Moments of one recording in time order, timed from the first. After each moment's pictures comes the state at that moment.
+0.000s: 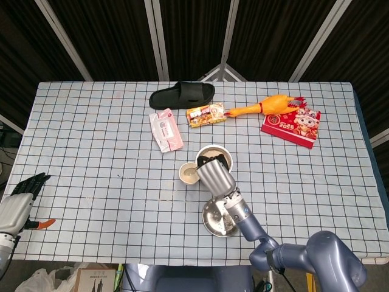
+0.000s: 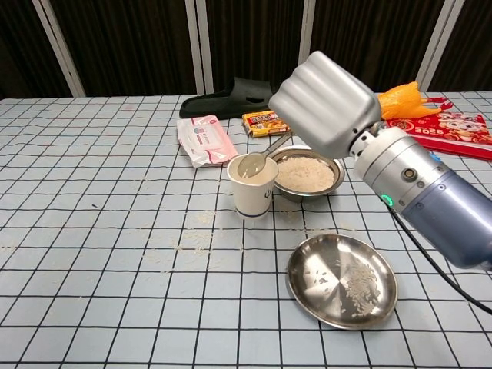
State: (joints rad) left arm -0.19 -0.99 0.00 -1.80 1.30 1.20 0.03; right arm 0.90 -1.88 0.00 -1.14 -1.31 1.50 -1.09
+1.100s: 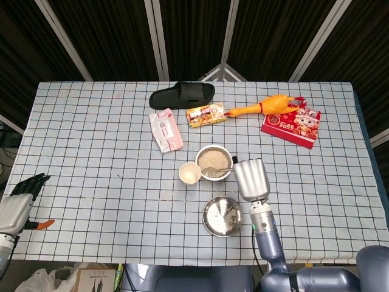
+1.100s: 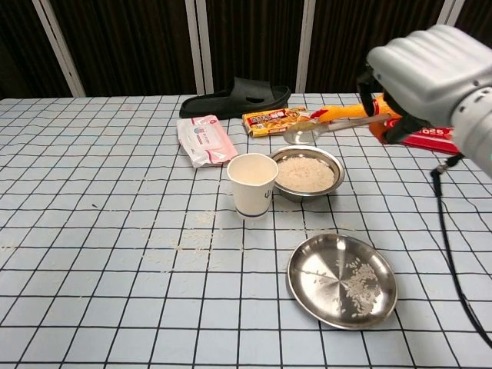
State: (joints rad) left arm -0.19 -1.00 0.00 -1.80 1.30 1.21 0.06; right arm 0.65 -1.64 0.14 -1.78 -1.11 1.57 -1.11
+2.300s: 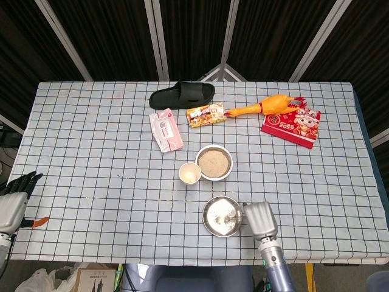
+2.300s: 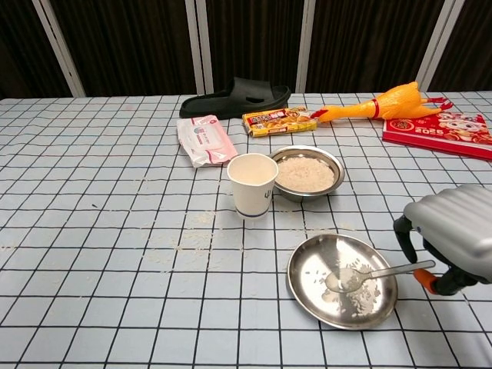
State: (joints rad) left arm -0.18 -1.02 -0.02 -1.79 1.24 1.24 0.14; right arm 0.46 -1.67 -0.06 -1.86 -1.01 1.50 -1.12
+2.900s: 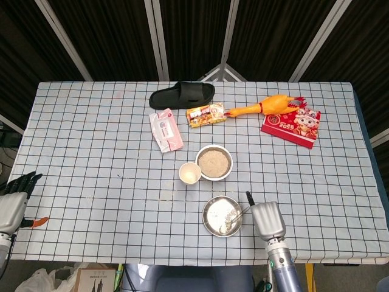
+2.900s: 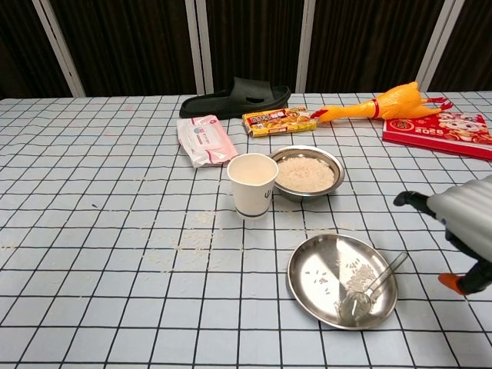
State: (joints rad) left arm -0.18 -1.02 -0.02 -1.79 1.23 1.24 0.15; right arm 0.43 -1.59 -0.08 -1.89 -1.07 1.53 -1.08
